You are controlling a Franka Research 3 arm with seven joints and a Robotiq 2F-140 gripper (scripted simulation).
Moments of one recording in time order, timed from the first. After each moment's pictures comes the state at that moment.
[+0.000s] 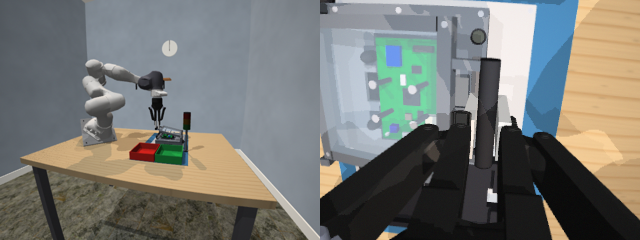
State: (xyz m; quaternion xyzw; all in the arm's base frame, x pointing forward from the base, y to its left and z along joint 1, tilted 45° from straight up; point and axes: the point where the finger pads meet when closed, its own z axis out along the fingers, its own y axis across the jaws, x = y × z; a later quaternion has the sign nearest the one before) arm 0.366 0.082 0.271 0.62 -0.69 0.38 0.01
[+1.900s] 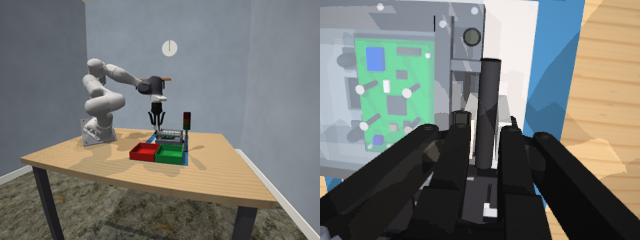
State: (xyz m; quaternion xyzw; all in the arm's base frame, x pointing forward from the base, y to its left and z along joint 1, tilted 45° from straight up) arm 0.377 0.064 0.245 0.62 -0.69 0.38 0.01
